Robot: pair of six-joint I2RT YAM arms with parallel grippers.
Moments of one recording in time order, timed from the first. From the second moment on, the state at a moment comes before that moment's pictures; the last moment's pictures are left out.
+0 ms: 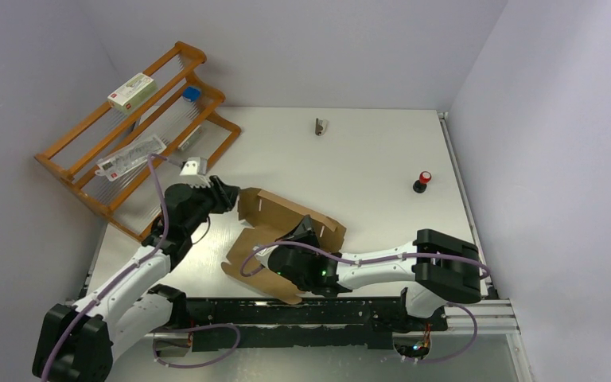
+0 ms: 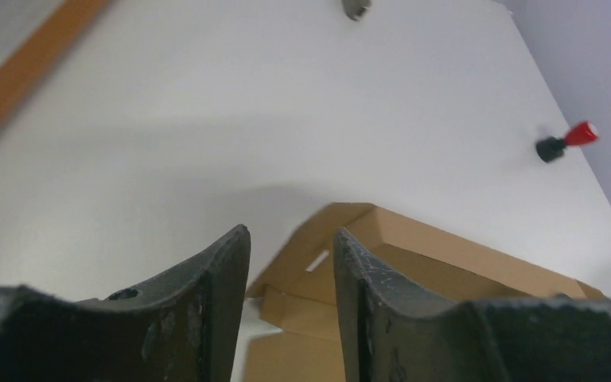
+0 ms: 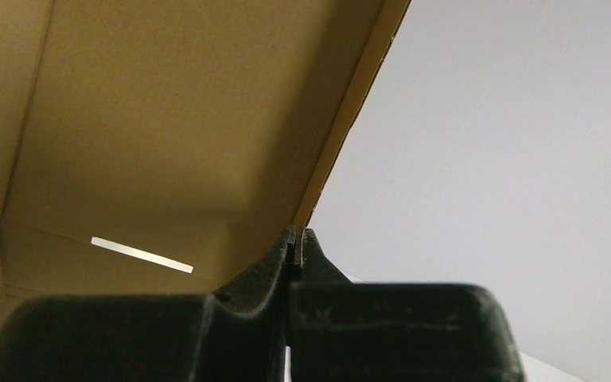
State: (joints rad) left arm -0.35 0.91 0.40 0.28 0.07 -0.45; right arm 1.37 1.56 0.73 0.12 1.01 -1.14
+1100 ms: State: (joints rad) left arm -0.21 1.26 0.40 0.53 0.47 -0.32; right arm 1.38 1.53 0.73 0.12 1.00 -1.18
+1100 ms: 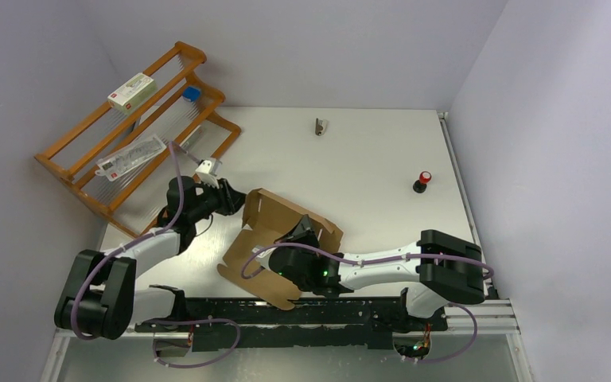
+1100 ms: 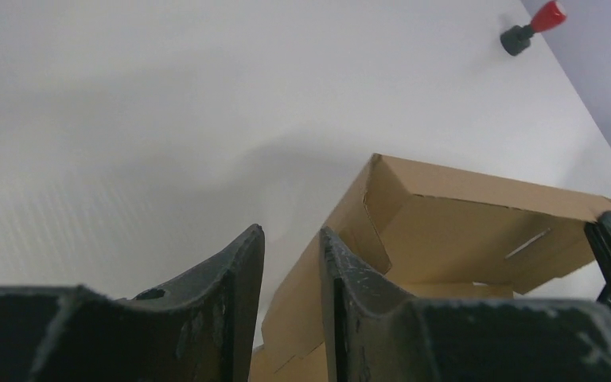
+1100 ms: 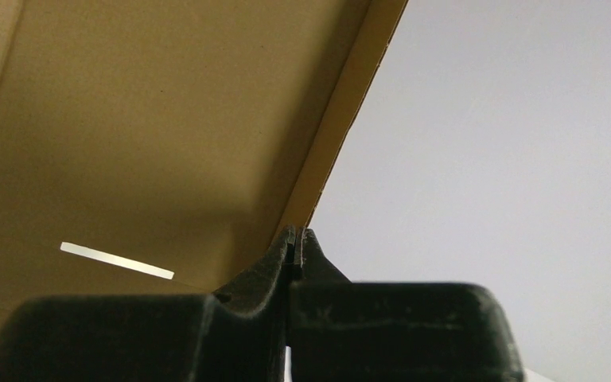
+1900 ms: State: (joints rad) left arm -0.30 1.13 0.22 0.65 0.52 -0.38; right arm 1.38 1.53 0.72 0.17 1.00 -1.24
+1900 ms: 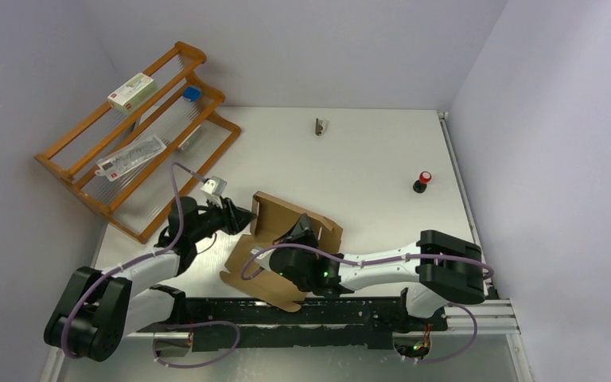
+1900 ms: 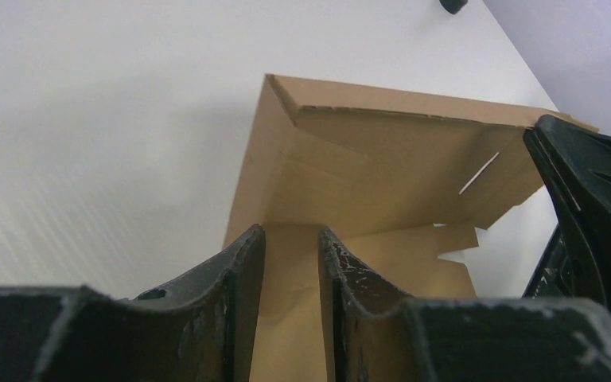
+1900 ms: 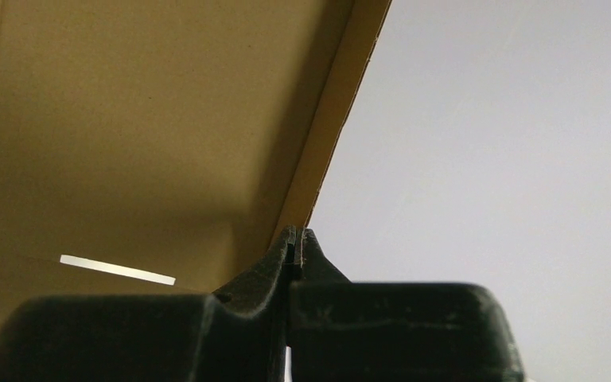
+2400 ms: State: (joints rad) left arm -0.34 1.14 0.20 0.68 0.44 -0.38; right arm 1.42 1.54 0.69 0.19 0.99 -1.26
